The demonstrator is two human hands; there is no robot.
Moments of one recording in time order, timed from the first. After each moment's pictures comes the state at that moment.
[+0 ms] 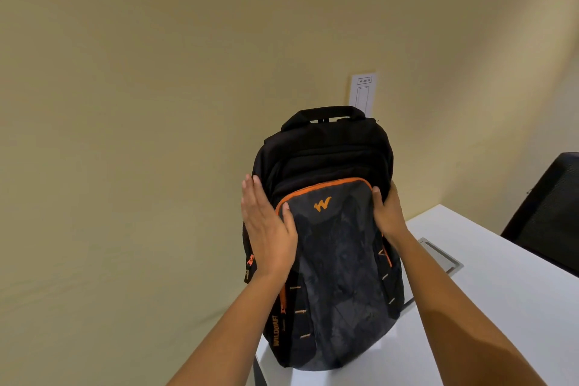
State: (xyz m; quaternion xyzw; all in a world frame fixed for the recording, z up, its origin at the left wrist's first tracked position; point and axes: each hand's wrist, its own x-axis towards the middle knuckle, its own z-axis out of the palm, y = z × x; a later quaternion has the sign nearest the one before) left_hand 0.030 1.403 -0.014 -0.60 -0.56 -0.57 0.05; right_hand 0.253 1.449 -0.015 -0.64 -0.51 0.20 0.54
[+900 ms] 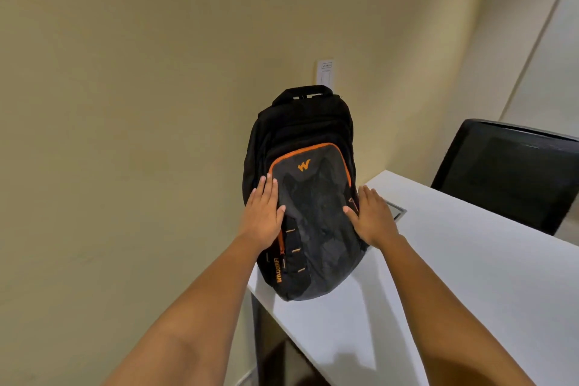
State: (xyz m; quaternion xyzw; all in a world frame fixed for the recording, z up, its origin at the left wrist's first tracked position) left_hand -0.041 1.359 -0.024 -0.86 -0.49 -0.16 0.01; right_hand 0.195 1.289 -0.028 -0.80 -0.57 0.00 0.18
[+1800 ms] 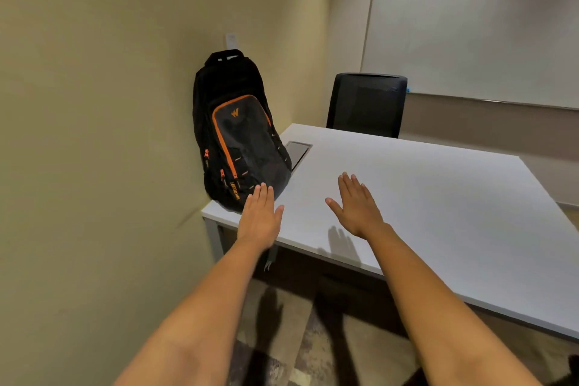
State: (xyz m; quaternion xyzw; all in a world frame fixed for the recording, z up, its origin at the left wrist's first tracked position) left_hand -0.129 1.091 -0.052 -0.93 -0.35 -0.10 -0.05; right_hand 0.041 0.955 -0.043 -0.88 -0.45 0.00 0.11
